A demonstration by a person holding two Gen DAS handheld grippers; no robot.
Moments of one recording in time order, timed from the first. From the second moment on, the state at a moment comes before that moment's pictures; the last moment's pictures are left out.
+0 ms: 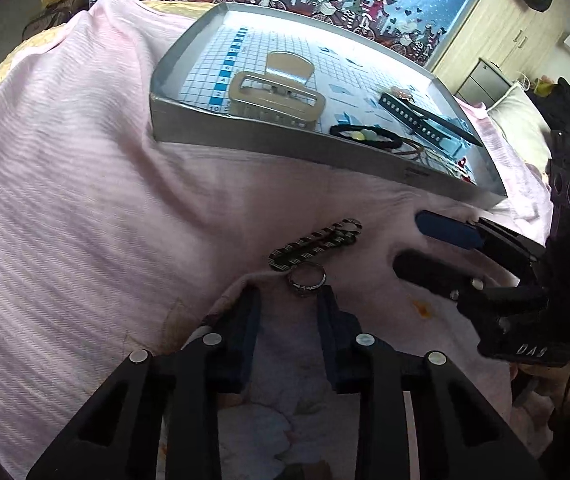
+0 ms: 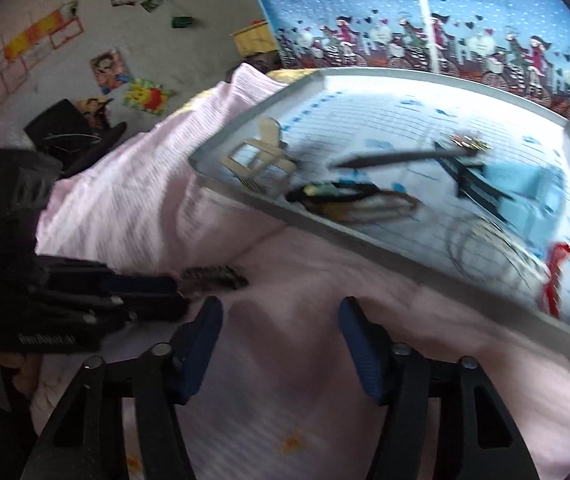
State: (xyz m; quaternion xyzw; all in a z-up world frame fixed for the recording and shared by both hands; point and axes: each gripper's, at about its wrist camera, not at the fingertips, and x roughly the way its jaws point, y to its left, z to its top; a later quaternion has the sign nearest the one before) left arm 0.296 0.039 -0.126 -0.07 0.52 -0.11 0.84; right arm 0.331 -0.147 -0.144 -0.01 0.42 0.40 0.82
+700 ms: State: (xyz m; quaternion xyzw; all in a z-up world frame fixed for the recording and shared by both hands) left arm 0.295 0.049 -0.126 -0.08 0.52 -0.09 0.84; right arm 0.342 -0.108 -0.150 -0.01 0.43 0.46 0.78
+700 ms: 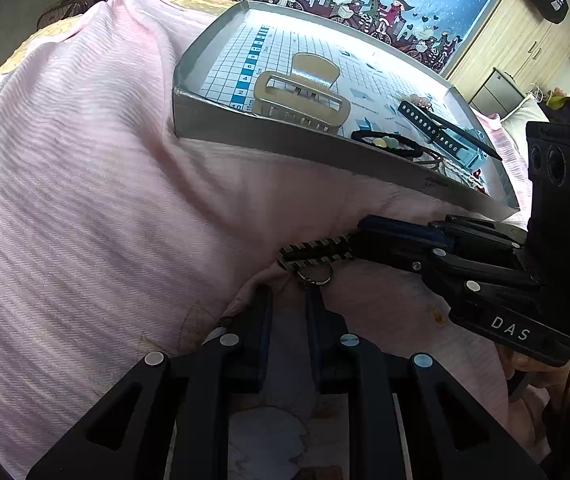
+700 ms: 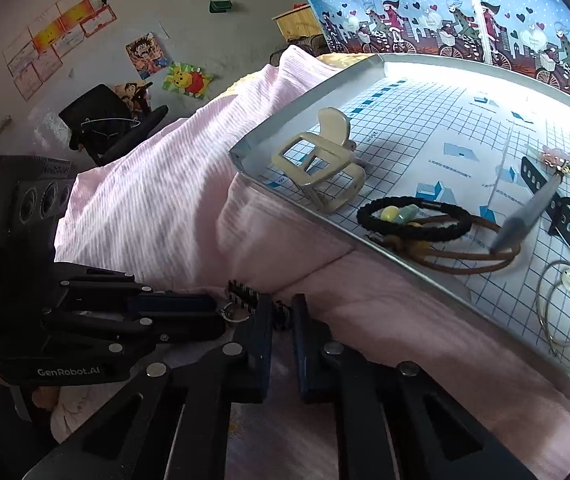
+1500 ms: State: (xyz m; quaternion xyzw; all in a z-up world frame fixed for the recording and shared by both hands) left arm 0.316 0.024 -0.134 -0.02 0.52 -0.12 0.85; right arm 0.344 -0.138 -0.155 0.03 0.45 0.40 0.80
